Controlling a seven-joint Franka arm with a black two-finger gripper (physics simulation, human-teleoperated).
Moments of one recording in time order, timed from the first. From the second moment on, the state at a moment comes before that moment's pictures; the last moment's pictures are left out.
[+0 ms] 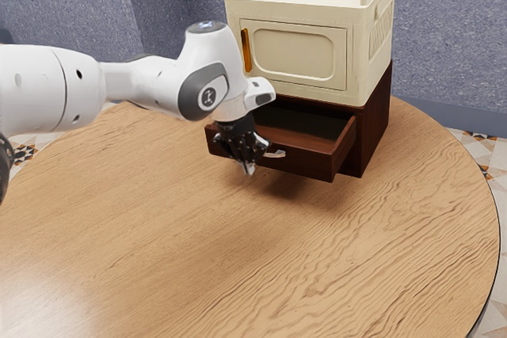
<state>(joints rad) -0.46 0.30 0.28 -1.77 -0.15 2.17 -0.17</state>
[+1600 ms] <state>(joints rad) -0.34 0.63 0.21 -1.33 -0.12 2.26 -0.17</state>
